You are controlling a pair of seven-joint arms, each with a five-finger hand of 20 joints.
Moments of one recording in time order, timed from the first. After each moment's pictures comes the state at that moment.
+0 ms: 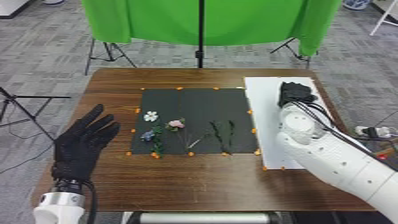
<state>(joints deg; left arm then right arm) 133.1 -60.0 -95.0 -128.5 32.2 9.8 18.6 -53.0 -48.2 30.1 -79.6 -128.5 2.5 49.1</state>
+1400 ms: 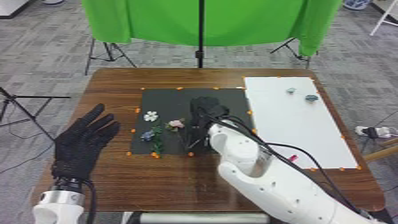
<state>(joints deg) 132.6 -60.4 -95.5 -128.5 32.6 9.8 16.9 -65.8 -66.2 35.8 -97.2 -137.6 -7.2 31.9</state>
